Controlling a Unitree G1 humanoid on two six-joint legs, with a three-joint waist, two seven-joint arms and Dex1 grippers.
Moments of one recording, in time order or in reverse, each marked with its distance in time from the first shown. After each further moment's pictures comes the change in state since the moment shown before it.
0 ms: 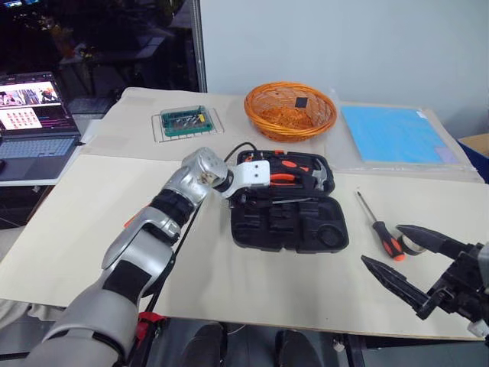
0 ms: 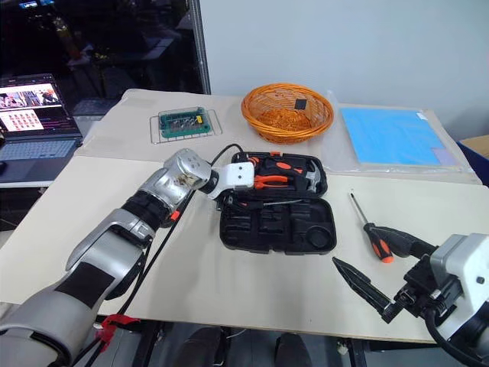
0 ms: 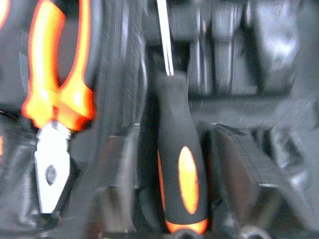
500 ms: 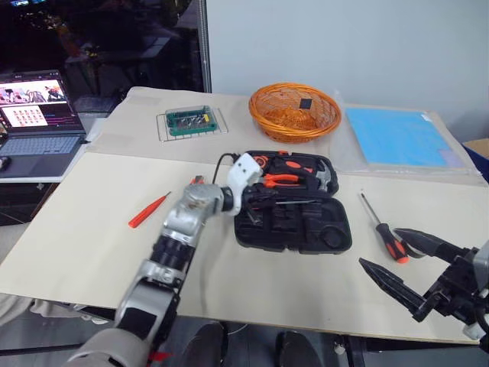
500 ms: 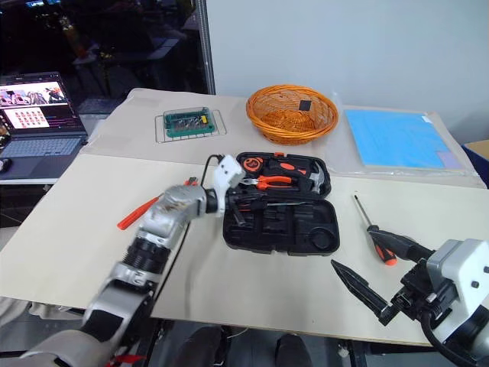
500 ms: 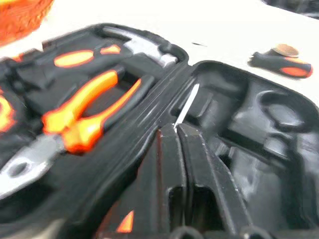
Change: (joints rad) left arm 0.384 -0.247 0.207 -0.354 -0.089 0.240 0.524; right arm 0.007 0.059 0.050 0.024 -0.092 -0.039 0.054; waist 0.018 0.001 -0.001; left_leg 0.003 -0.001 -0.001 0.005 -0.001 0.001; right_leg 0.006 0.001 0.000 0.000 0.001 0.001
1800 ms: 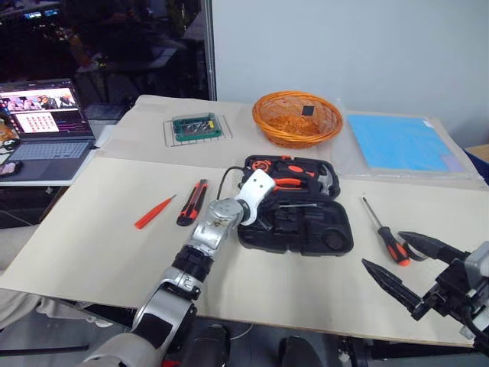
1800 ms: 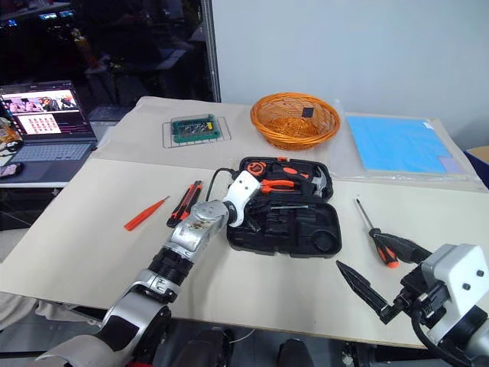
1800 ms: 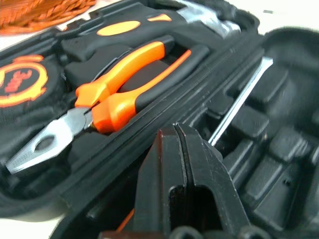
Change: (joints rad) left arm -0.025 -0.076 -0.115 0.204 0.147 -0.170 0.191; right arm 0.000 0.012 0.039 0.015 -0.098 0.017 -0.019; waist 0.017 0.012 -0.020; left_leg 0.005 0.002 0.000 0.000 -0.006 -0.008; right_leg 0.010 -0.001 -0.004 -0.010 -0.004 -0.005
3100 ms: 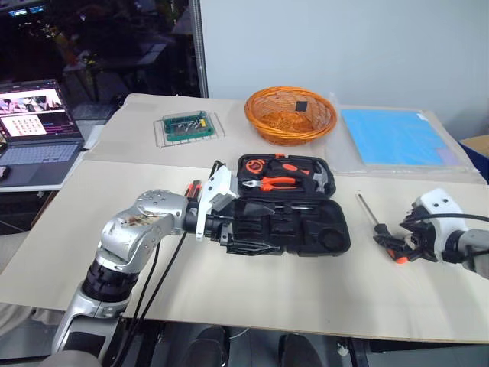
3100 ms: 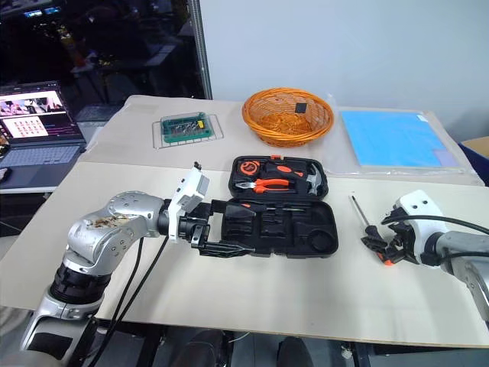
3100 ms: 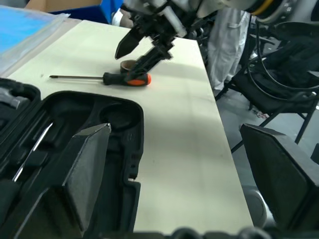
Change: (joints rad) left arm 0.203 0.484 0.161 -0.860 -0.662 0.470 -0.577; right arm -0.820 -0.378 0.672 0.844 -0.336 0.366 0.019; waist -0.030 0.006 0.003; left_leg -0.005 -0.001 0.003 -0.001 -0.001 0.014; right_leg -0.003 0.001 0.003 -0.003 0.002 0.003
